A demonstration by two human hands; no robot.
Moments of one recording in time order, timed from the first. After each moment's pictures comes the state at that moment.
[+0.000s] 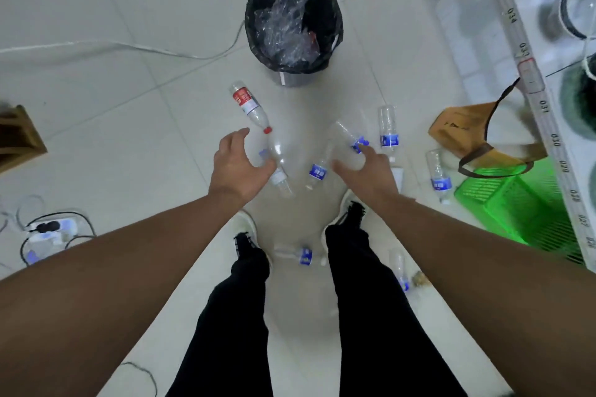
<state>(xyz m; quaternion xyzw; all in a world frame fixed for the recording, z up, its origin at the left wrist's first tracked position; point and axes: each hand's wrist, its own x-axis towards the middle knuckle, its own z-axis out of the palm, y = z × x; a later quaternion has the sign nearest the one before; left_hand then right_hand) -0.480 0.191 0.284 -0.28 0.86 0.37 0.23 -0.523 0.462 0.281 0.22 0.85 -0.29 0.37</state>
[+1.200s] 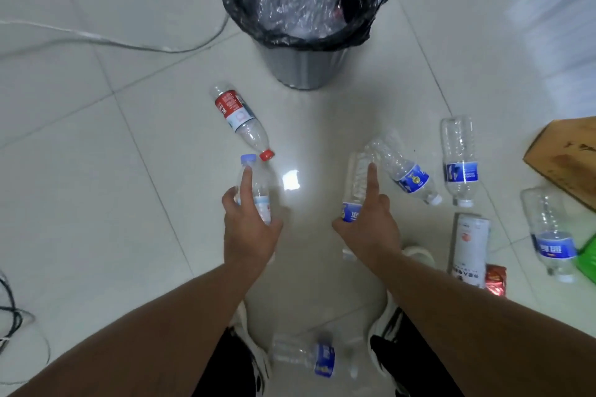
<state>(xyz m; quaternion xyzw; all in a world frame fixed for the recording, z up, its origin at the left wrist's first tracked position) -0.453 0.225 -0.046 -0.34 0.86 0.36 0.15 -0.505 0.445 -0.052 0.15 0.90 -0.29 0.30</state>
